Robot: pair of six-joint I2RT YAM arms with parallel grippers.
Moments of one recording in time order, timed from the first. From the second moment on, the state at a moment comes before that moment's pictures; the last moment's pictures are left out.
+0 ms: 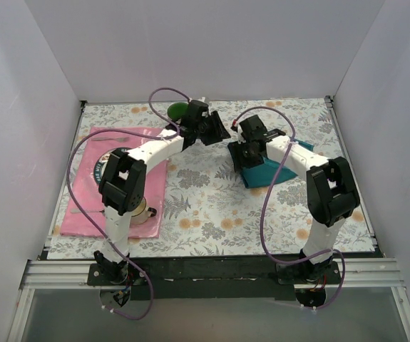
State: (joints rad) left arm -0.57 2.13 1.68 -0.17 0.20 -0.79; right arm 0.47 1.81 1.32 -0.59 -0.11 0.12
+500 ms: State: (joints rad) left arm -0.48 1.77 1.42 -0.24 0.03 -0.91; right arm 0.65 1.97 1.48 -0.69 0.27 0.05
